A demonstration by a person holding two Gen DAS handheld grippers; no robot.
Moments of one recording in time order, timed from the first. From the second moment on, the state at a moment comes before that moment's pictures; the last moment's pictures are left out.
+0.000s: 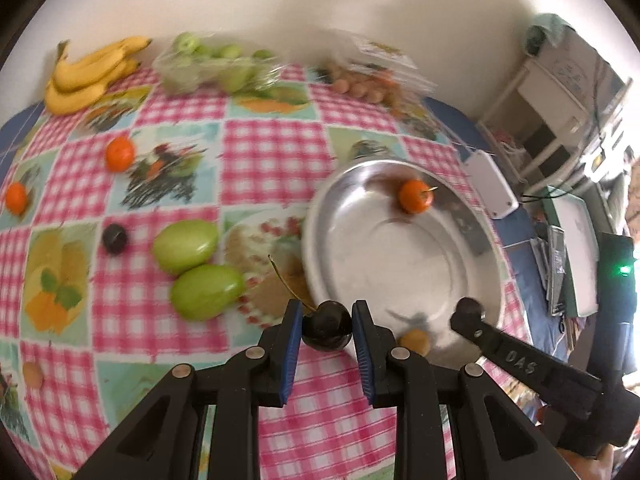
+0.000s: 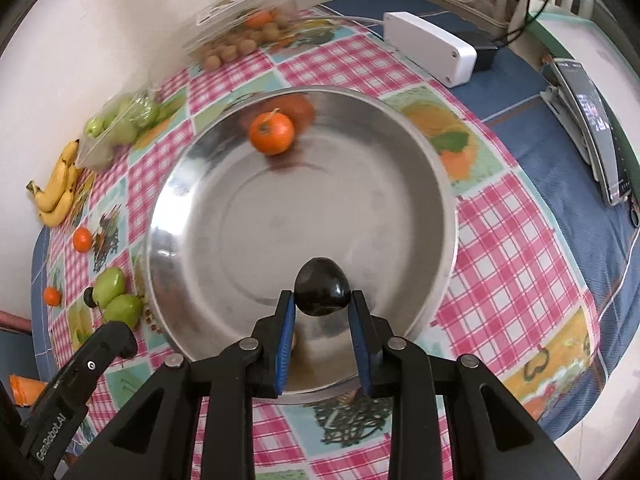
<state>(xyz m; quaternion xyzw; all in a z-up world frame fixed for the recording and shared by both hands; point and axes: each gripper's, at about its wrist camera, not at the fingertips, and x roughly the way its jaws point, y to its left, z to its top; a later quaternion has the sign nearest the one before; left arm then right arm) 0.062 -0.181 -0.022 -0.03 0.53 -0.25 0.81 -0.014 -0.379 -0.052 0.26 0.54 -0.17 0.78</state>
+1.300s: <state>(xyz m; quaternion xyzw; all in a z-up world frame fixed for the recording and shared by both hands) 0.055 -0.202 -0.041 0.01 0.53 -0.25 0.81 -0.011 -0.384 -0.055 0.29 0.53 -0.18 0.78</state>
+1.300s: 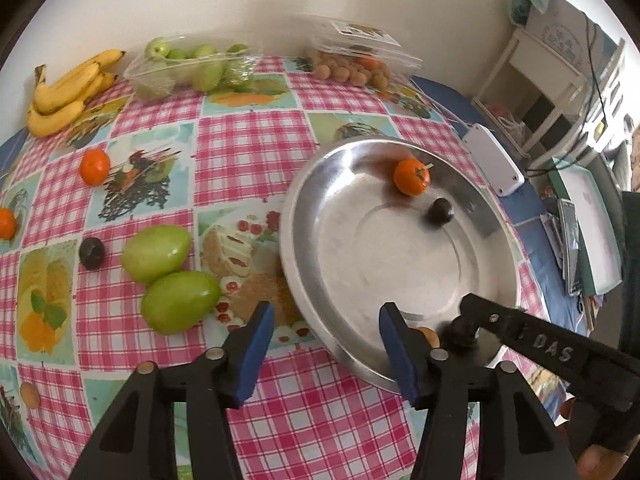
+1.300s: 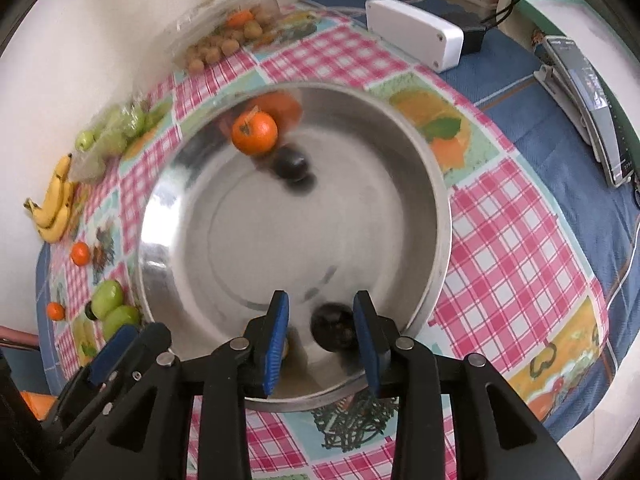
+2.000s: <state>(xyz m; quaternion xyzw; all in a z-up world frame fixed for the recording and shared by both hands) 0.075 -0.157 -0.049 0.00 0.55 -0.13 0.83 0.000 -0.359 -0.048 0.23 0.54 -0.16 0.80</state>
